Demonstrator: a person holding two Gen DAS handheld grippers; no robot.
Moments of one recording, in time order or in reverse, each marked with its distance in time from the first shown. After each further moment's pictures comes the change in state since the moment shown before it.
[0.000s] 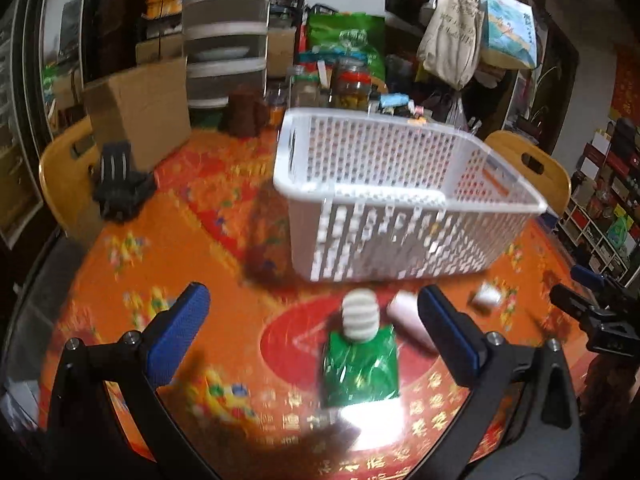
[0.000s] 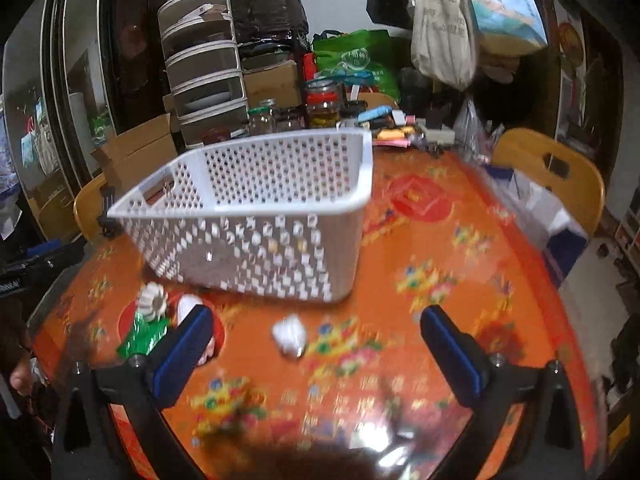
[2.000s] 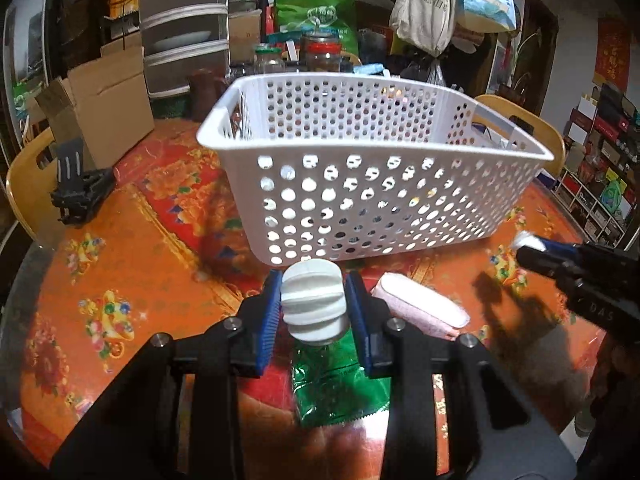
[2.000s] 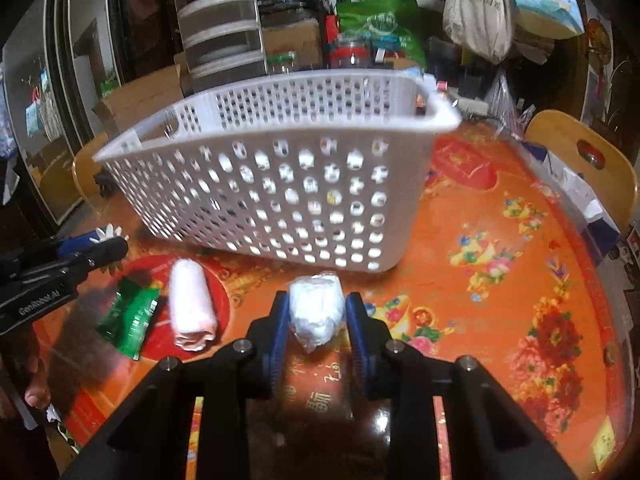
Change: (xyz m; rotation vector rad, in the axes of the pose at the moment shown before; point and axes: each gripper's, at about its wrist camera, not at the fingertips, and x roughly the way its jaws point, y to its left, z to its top) left arm 0.046 -0.032 -0.007 0.107 0.035 -0.048; right arm 0.051 0.027 -0.009 -0.062 0.101 0.038
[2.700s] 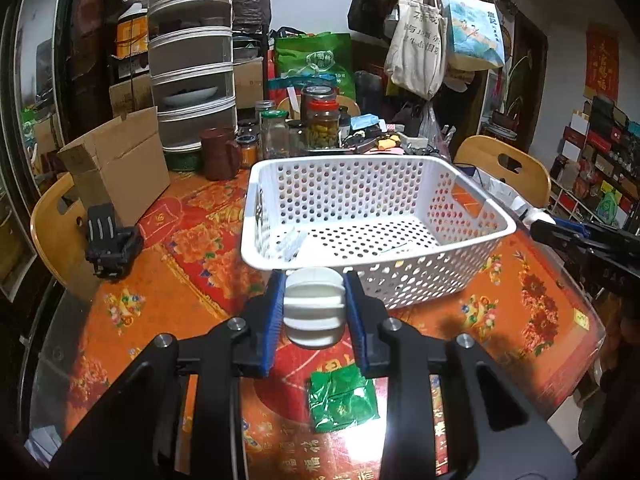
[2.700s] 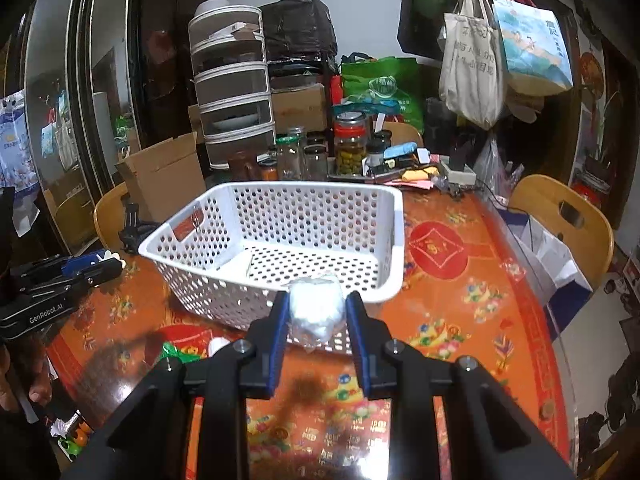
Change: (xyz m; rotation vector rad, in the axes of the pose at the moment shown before) left arm -0.083 0.005 0.061 0.021 -0.111 0.000; right arm -0.086 -0.003 0.066 -0.034 -0.165 0.002
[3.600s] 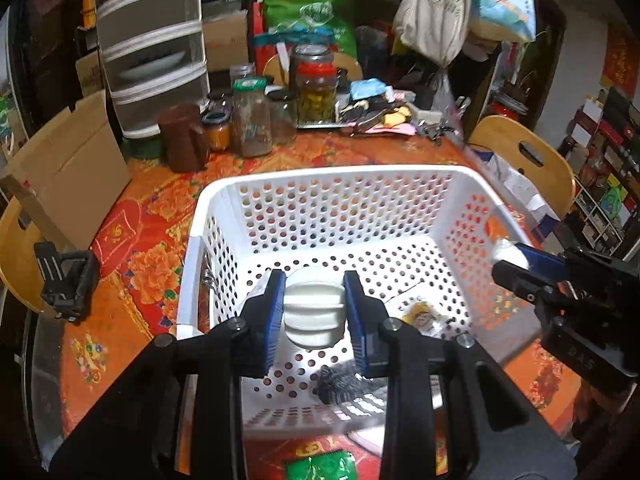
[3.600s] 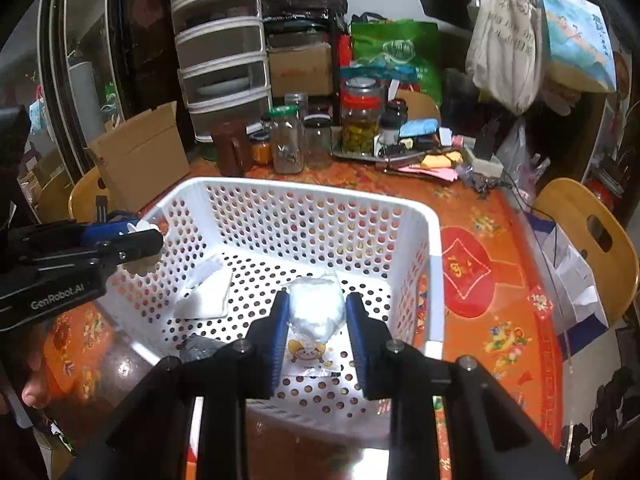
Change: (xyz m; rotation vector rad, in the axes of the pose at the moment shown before) left arm 0.144 -0.019 0.100 -0.022 0.215 -0.003; right arm 0.113 -0.006 0.064 -0.027 0.182 0.005
